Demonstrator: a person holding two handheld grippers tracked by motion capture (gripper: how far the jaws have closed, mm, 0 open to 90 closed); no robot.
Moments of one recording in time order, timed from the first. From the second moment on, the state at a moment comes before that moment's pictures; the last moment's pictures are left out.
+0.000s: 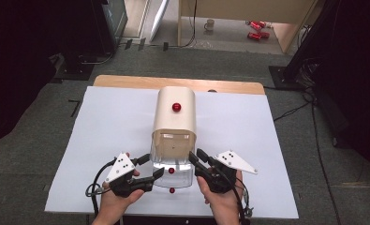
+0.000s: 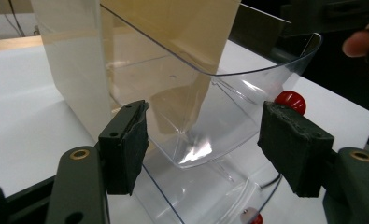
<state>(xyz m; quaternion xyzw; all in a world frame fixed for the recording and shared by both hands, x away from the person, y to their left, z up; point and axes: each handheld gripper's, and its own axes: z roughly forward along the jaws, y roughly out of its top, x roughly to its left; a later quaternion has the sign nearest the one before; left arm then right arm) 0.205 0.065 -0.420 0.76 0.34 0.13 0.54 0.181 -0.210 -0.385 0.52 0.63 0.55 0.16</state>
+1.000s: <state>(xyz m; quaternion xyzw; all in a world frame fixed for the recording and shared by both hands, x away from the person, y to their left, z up) 0.250 0.072 -0.422 0.72 0.41 0.15 0.53 0.219 -0.210 -0.418 0.51 0.66 0.51 0.20</state>
